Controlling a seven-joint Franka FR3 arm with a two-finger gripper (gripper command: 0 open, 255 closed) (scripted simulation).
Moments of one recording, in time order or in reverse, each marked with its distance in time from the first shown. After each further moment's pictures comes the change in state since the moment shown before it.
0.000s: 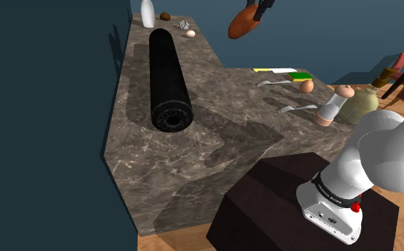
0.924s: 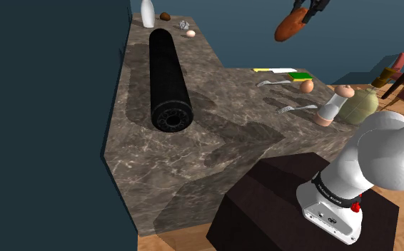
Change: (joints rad) arm -0.110 -0.191 -0.170 -0.114 -0.095 -0.065 -0.259
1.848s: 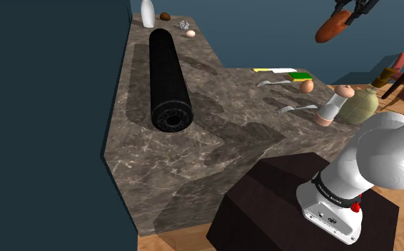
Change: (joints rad) arm -0.065 0.010 -0.272 0.114 -0.064 -0.078 -0.341
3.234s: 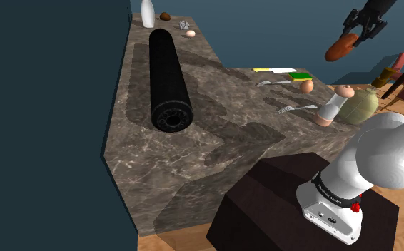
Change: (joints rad) arm -0.018 0.044 -0.220 -0.092 -0.017 0.153 -0.219
